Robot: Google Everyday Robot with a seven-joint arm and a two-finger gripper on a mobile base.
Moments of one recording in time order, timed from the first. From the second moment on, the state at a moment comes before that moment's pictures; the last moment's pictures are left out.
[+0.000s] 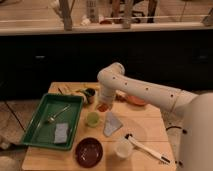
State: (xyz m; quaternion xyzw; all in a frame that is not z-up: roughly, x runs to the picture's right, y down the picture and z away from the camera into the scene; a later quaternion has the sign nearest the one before) arm -0.008 0.110 0.802 -0.18 -0.30 -0.66 0.66
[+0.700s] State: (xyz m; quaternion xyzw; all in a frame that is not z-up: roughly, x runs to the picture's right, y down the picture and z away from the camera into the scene) arm -0.039 0.131 0.779 -0.18 -0.31 -0.69 0.63
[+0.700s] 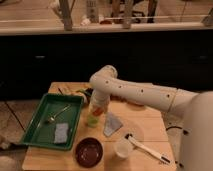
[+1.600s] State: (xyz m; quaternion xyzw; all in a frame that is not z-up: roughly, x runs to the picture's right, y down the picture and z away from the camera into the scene) arm -0.059 0.142 0.767 -0.21 -0.34 -0.68 0.61
